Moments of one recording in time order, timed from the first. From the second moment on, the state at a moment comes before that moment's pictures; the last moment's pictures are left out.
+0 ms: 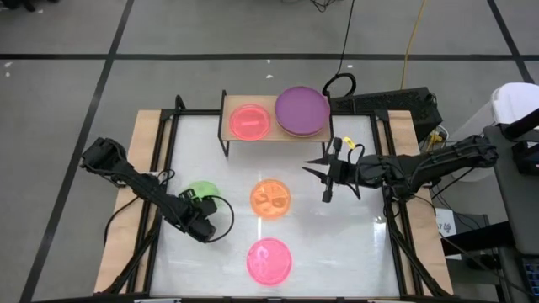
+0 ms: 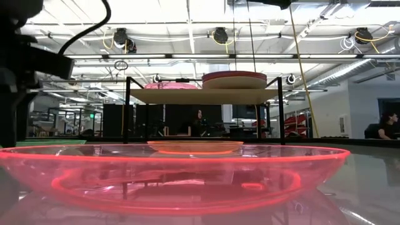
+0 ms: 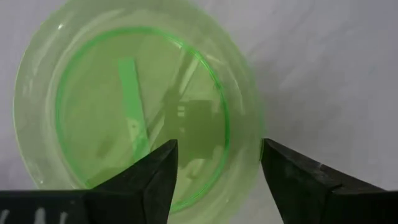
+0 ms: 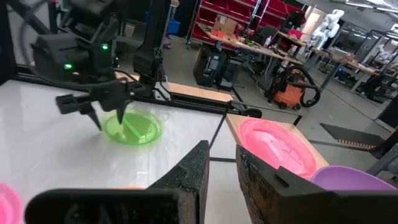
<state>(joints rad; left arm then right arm) -0.58 1.49 0.76 -0.86 -0.22 -1.06 0.22 1.03 0.78 0.06 0.47 -0.21</state>
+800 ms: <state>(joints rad) -0.57 1.49 0.88 -0.95 -0.21 -0.92 0.25 1.03 0.74 0.08 0.47 -0.18</state>
